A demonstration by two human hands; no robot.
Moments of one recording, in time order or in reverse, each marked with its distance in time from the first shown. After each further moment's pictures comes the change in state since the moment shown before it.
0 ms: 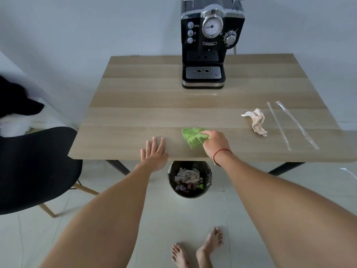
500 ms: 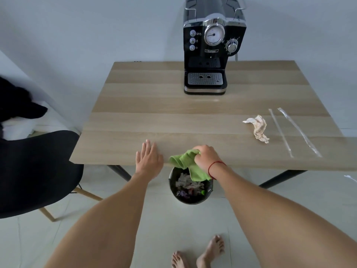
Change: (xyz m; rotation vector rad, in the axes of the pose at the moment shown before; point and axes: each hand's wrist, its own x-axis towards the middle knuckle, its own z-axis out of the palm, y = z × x) left_hand -0.004 -0.014 -0.002 -0.067 0.280 0.029; right_hand -0.010 -0.007 0.022 -0.044 -0.208 -0.022
